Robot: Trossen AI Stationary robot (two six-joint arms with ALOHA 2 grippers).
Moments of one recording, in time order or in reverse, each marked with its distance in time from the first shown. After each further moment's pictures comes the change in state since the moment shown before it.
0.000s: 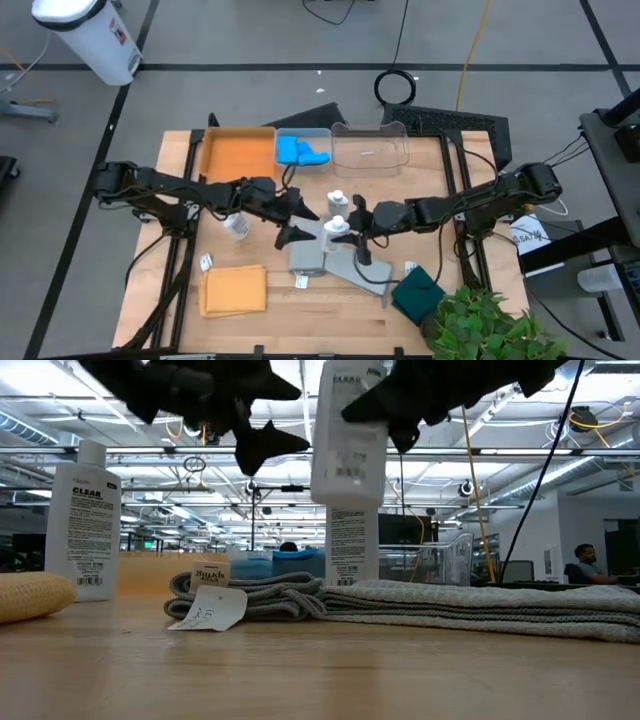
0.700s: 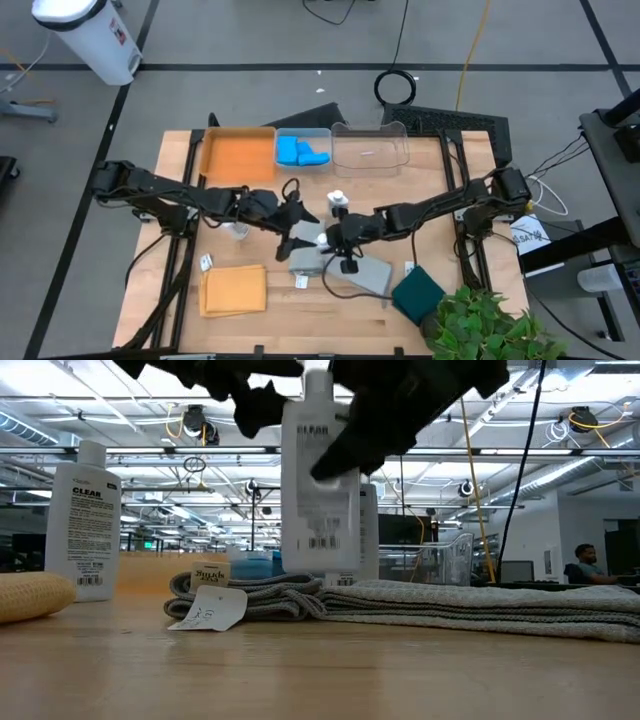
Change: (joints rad) left arm -0.142 -0.018 0.138 -0.239 -0.237 0.175; right arm 0.008 0.254 0.250 -0.261 -0.052 -0.090
